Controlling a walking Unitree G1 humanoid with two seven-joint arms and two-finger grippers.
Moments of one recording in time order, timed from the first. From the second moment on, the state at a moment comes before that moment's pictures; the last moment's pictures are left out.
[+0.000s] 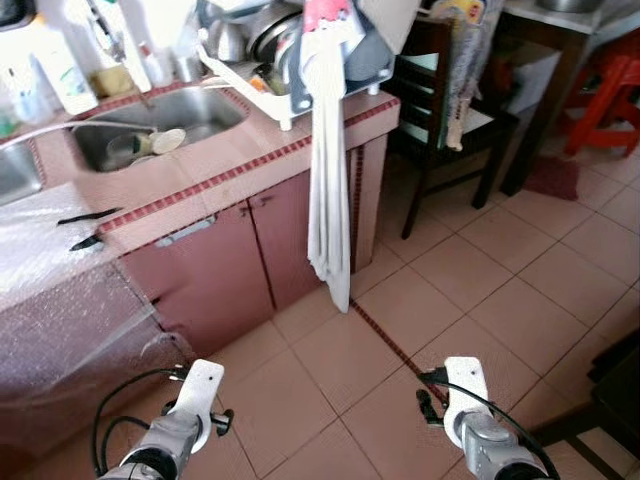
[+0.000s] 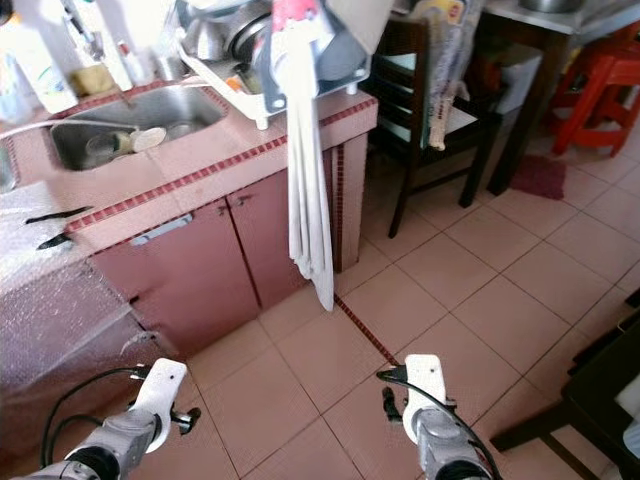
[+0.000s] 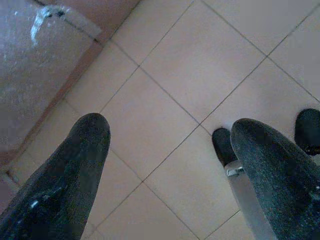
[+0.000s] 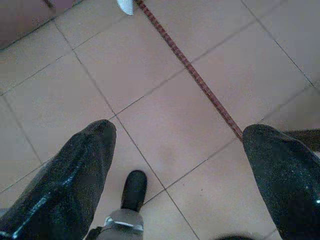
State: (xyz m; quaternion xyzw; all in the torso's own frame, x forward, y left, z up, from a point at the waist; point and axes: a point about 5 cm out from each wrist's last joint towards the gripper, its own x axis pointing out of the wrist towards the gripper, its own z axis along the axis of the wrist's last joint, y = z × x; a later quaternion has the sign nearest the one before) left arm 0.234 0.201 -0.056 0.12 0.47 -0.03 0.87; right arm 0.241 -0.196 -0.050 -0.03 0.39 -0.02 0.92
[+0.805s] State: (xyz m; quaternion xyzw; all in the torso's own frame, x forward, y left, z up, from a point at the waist) left arm 0.226 0.206 -0.060 0.07 0.48 0.00 0.87; right arm 0.261 -0.185 -0.037 0.00 0.36 -0.01 0.93
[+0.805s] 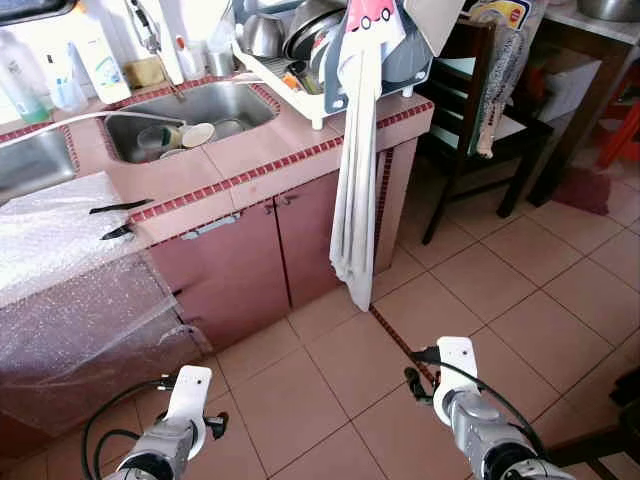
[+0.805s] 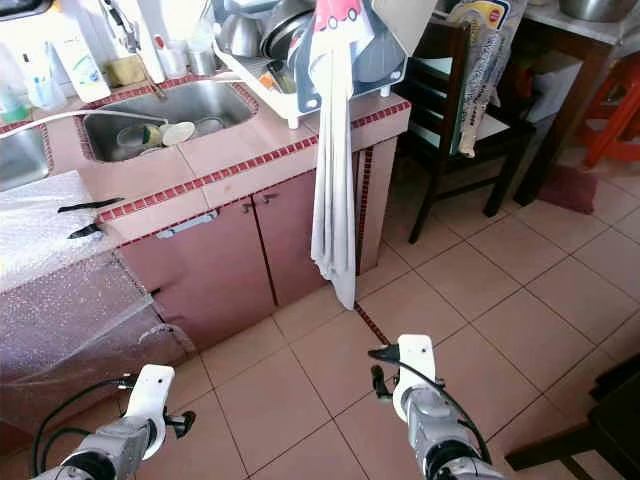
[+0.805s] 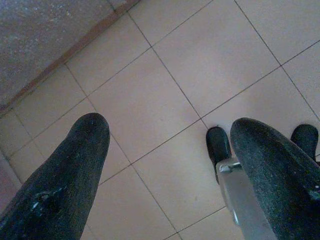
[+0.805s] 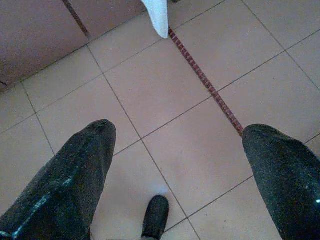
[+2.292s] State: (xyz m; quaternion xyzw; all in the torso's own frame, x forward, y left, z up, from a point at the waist) left arm 0.205 0.214 -0.070 0.07 0.50 0.01 0.86; right arm 0.232 -0.190 -0.056 -0.02 0.40 -0.01 0.91
